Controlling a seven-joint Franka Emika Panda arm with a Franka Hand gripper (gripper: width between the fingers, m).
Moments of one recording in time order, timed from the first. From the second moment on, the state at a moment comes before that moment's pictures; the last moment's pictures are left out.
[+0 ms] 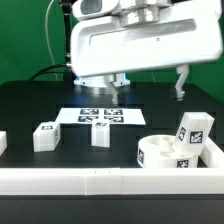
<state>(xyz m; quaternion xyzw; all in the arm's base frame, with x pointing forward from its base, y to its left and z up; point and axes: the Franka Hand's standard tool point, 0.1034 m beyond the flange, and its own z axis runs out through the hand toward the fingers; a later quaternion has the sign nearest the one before) 0.624 0.002 0.105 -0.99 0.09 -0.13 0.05</state>
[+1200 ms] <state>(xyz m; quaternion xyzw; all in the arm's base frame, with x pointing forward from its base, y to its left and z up) 0.563 -0.051 0.064 -0.99 0.05 -0.13 0.00</state>
